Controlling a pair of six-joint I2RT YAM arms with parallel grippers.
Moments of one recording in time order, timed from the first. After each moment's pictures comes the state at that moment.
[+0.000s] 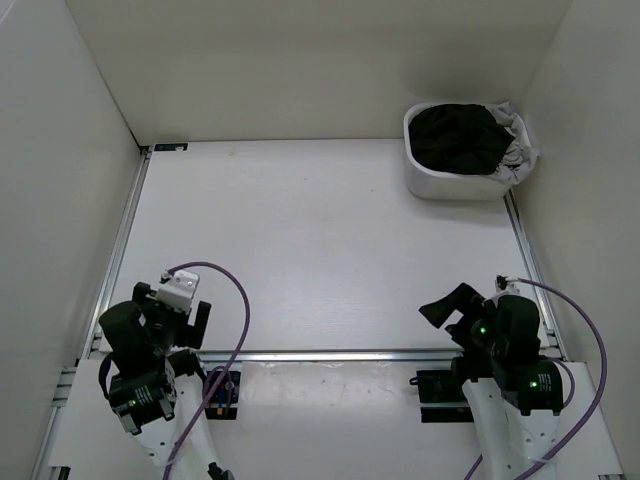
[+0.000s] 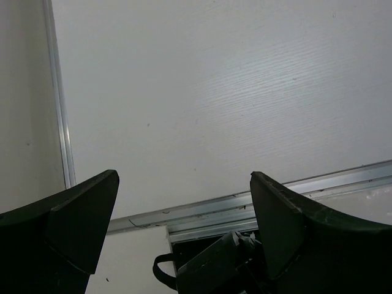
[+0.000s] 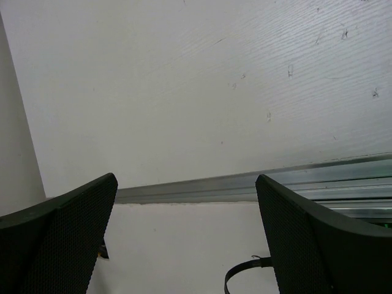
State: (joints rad) left arm 0.42 0.26 0.91 -1.26 0.39 0.60; right arm 0.05 0.15 0.63 -1.17 -0.29 0.70
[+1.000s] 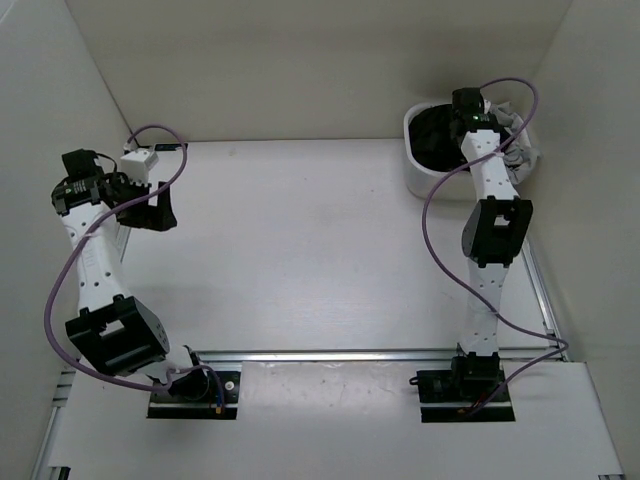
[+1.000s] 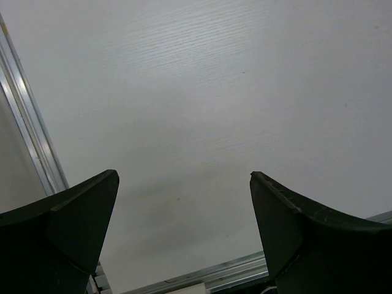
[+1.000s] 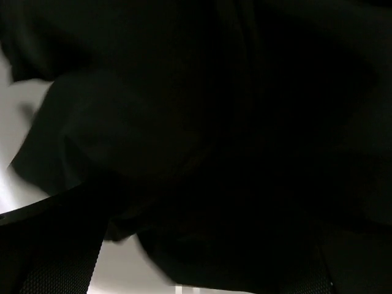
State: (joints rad) left arm 0.44 1.43 1.51 -1.08 0.49 0.55; right arm 0.03 2.29 2.34 -0.91 0.20 0.35
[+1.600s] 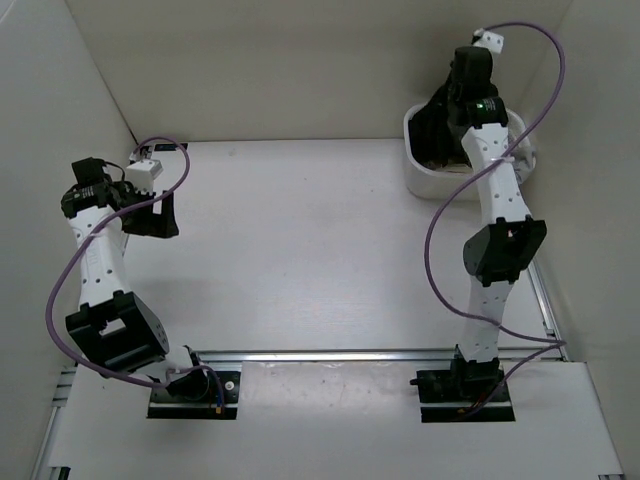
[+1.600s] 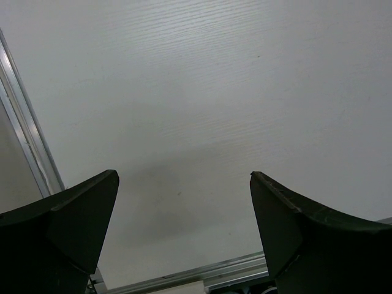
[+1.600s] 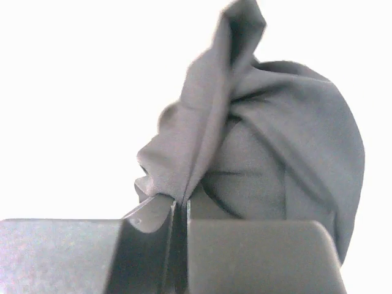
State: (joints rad) left arm 0.41 1.44 1.40 -1.02 0.41 0.53; right arm 0.12 2.12 2.36 -0.65 0.36 0.30
